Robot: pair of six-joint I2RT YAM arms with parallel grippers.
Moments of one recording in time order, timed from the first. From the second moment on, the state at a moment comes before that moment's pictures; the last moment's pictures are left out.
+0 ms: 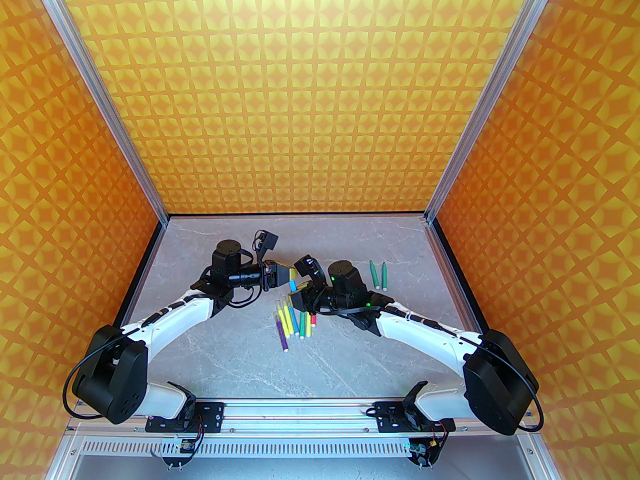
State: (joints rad) left arm -0.45 1.45 0.90 0.29 0.87 -0.49; right arm 0.68 1.39 0.84 0.07 -0.45 0.18
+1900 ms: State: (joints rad) left arm -0.20 1.70 1.20 -0.60 0.10 -0.14; right arm 0.09 1.49 0.88 -0.32 0.23 0.16
